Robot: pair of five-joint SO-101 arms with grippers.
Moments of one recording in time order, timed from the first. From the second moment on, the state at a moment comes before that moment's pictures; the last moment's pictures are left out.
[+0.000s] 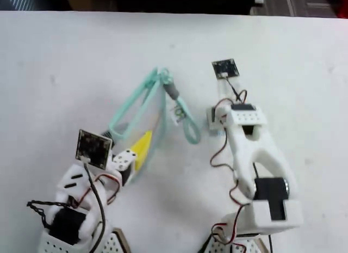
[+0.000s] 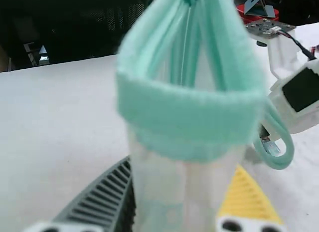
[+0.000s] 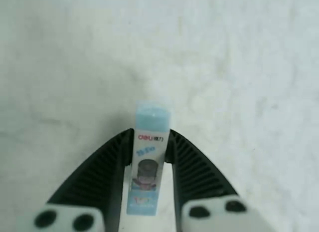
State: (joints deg) left arm 15.4 -104.6 82.5 51.4 3.7; right arm -4.5 0.4 36.0 35.0 10.9
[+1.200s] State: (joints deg) left arm 15.7 -104.6 82.5 51.4 3.7; right arm -6.3 -4.5 42.7 29.0 16.0
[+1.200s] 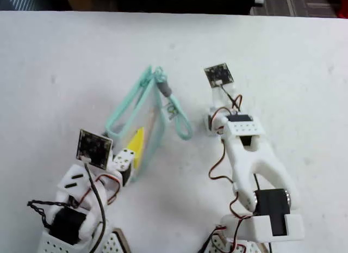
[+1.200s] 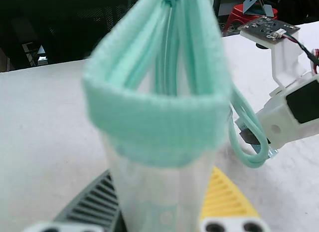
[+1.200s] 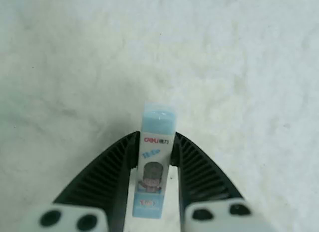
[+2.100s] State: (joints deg) left arm 15.7 -104.6 82.5 51.4 3.7; right arm -6.3 -4.5 42.7 29.0 16.0
